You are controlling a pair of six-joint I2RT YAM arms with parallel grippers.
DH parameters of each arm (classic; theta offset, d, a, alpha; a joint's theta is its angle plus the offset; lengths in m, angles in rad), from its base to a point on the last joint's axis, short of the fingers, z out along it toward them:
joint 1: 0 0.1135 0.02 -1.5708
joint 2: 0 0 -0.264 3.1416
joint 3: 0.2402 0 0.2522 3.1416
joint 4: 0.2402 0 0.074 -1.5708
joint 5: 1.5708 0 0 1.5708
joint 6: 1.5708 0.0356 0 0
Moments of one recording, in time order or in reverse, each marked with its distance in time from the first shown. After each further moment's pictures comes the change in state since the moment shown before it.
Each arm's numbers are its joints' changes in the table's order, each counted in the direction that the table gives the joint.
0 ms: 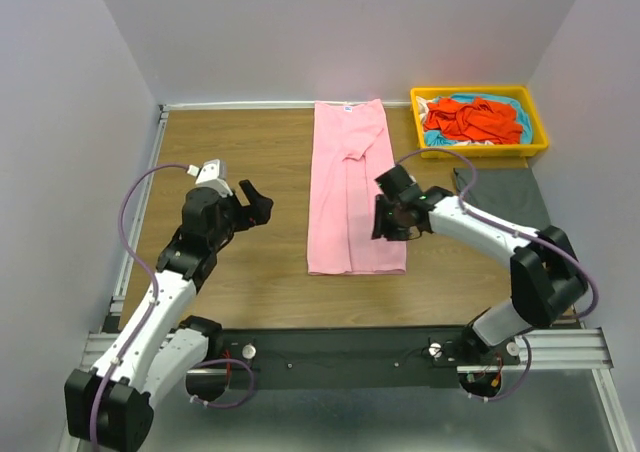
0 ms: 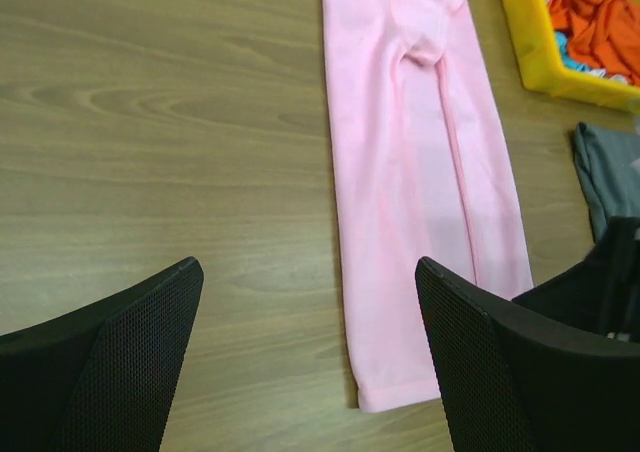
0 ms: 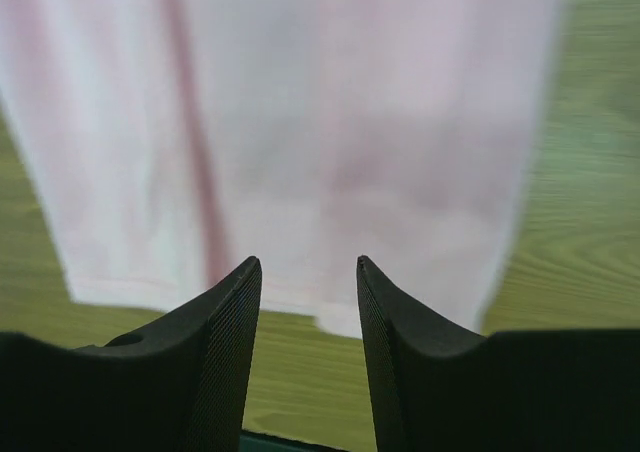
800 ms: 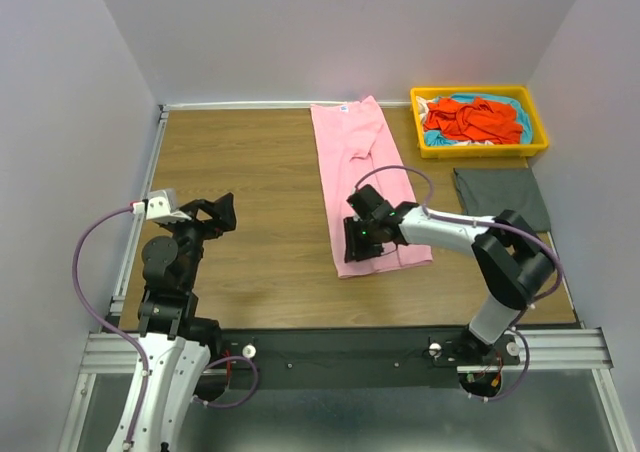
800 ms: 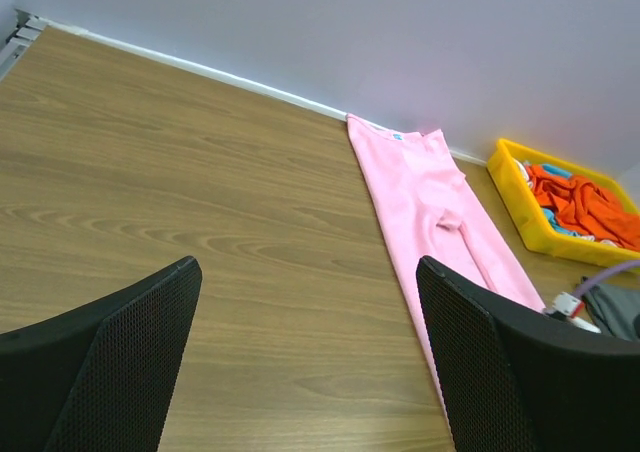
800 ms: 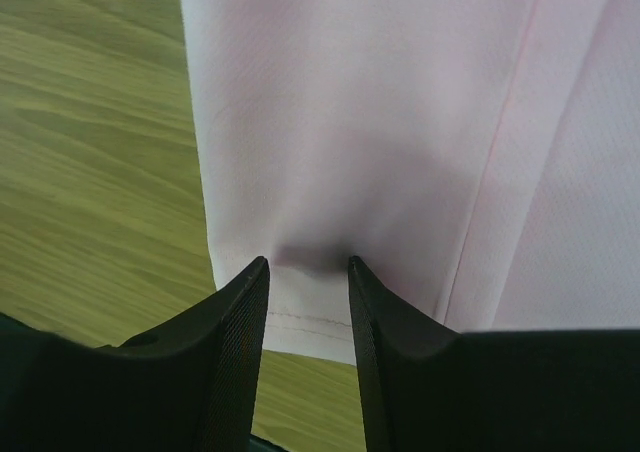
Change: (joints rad) left arm 0.177 -0.406 -0.137 -0.086 -0.073 0.076; right arm 0.023 0.079 -0.120 -0.175 -0.166 -0.101
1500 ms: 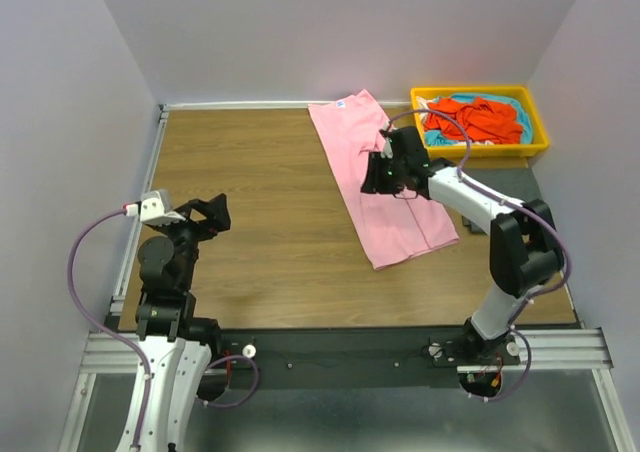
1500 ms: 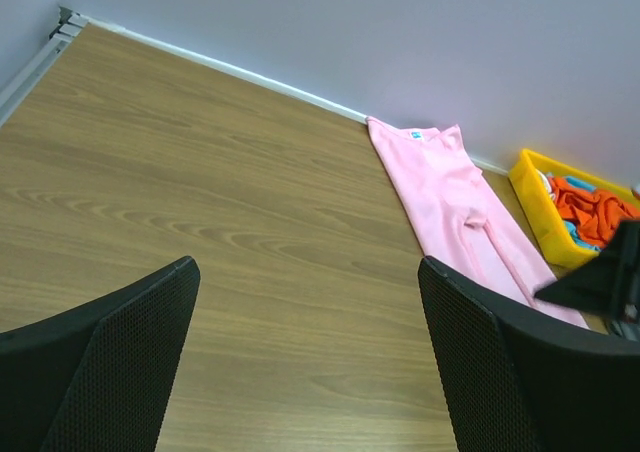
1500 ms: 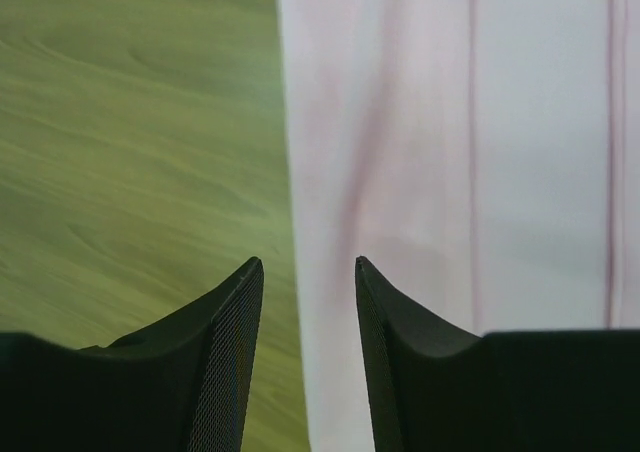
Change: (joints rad) left arm 0.054 -0.024 0.031 0.074 -0.007 -0.005; right arm -0.275 0.142 0.409 -0.110 -0.067 -0.195
